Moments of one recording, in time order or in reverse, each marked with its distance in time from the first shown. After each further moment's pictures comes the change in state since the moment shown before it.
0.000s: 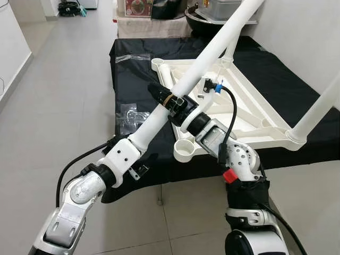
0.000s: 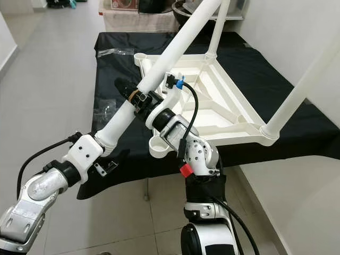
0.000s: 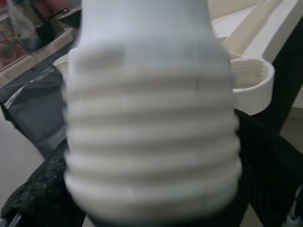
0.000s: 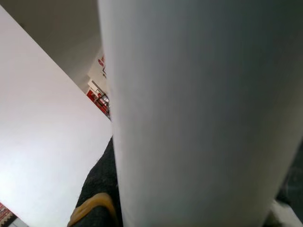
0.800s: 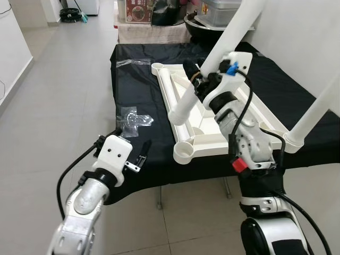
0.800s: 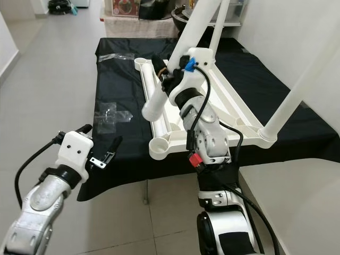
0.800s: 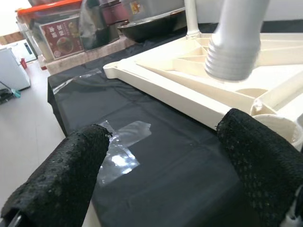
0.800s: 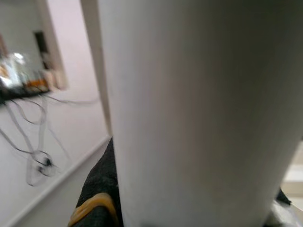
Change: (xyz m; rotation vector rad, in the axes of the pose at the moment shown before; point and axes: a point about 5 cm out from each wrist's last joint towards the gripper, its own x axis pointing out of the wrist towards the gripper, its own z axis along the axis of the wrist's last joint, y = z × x) left arm -0.002 -0.015 0.019 -0.211 -0.072 0.318; right arm -0.017 -0.028 0.049 -0.701 -0.167 -0.409
